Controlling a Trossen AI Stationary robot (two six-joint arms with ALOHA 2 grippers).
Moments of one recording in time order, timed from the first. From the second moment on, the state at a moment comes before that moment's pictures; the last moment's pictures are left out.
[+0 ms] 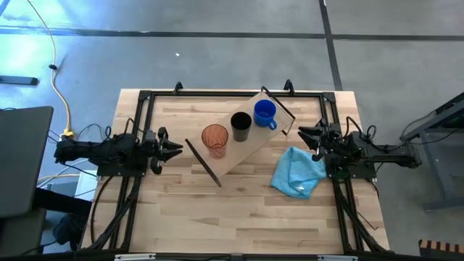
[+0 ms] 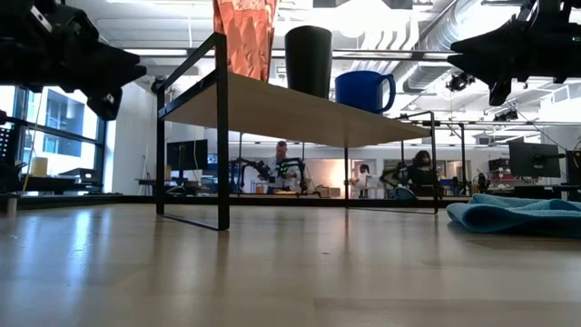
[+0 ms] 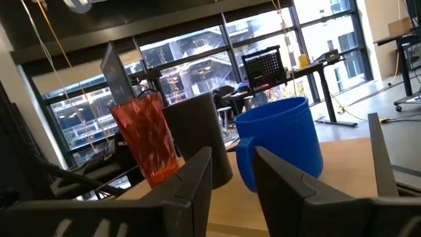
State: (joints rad) left arm 0.06 0.01 0.01 0.03 -0.11 -0.30; right arm 0.00 0.00 0.05 0.18 0.33 0.24
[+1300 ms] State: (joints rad) left arm 0.06 0.01 0.01 0.23 0.04 -0.08; right arm 0.00 0.00 0.05 0.02 0.17 0.31
